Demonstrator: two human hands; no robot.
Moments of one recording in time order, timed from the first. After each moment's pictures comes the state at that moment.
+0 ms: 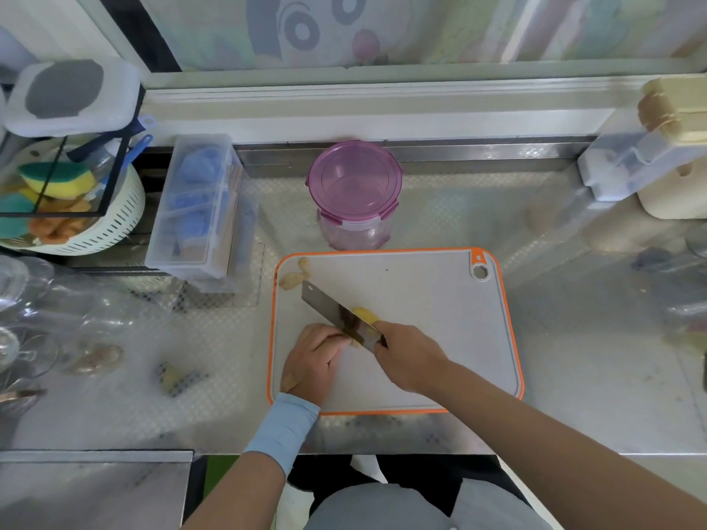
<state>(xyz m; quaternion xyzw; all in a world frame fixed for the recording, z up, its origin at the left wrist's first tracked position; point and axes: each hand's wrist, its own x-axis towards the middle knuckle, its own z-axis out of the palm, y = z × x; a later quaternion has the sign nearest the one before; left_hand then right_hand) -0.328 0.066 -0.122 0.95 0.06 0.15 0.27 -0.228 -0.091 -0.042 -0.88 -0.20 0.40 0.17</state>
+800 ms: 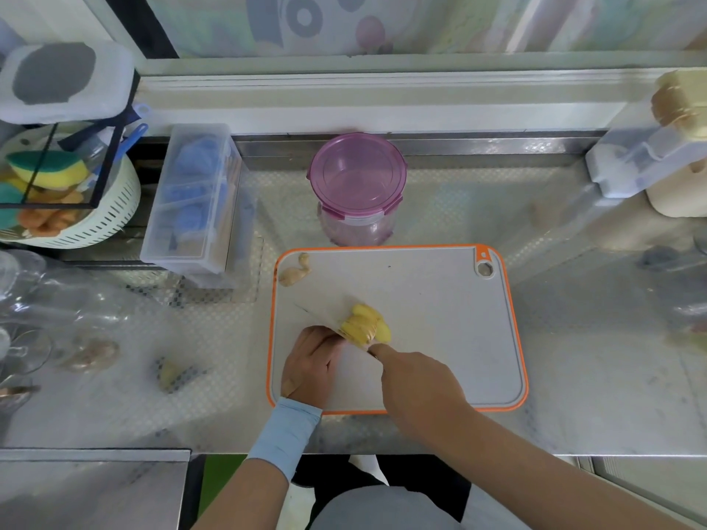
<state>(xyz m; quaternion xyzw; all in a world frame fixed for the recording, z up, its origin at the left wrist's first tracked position) -0.330 0.066 -0.137 0.92 0.03 0.27 0.26 -0.269 -0.103 -0.010 -0.90 -0.27 0.32 0.09</state>
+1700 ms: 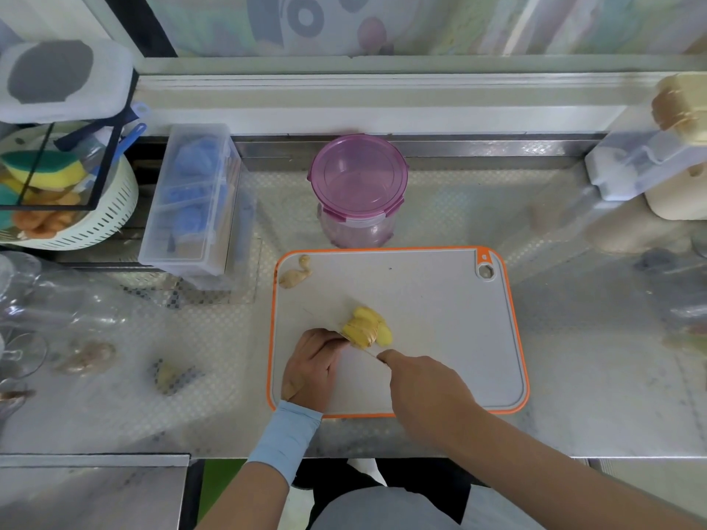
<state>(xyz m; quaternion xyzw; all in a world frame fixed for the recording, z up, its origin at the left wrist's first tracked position) -0.330 0.064 -0.134 0.92 0.06 0.27 0.28 -0.265 -0.106 -0.012 -0.90 -0.25 0.36 0.08</state>
